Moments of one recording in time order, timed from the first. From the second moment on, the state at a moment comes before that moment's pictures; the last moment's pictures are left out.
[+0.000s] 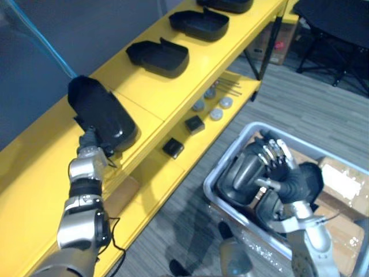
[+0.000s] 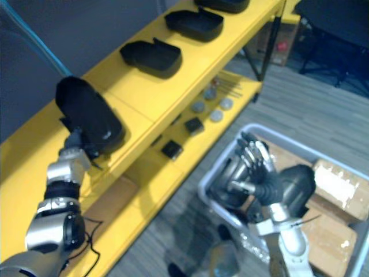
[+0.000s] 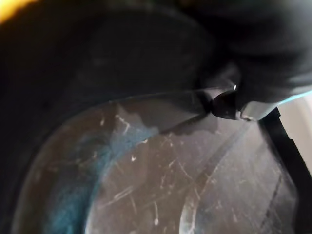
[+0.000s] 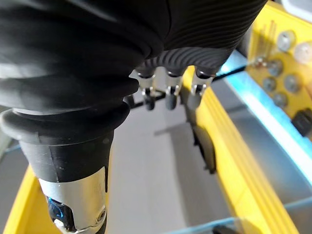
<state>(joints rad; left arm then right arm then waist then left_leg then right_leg) -0.76 0.37 0.31 0.72 -0.19 0.47 0.39 0.29 -0.23 -0.04 -0.47 0.44 -0.18 0.28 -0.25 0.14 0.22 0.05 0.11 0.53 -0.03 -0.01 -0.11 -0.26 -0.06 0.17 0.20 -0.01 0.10</state>
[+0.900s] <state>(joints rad) -0.86 0.39 0.31 0.73 -0.28 0.50 0.67 0.33 -0.24 0.04 -0.47 0.48 -0.18 0.21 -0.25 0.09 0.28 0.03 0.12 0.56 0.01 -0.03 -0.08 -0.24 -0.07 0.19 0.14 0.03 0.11</state>
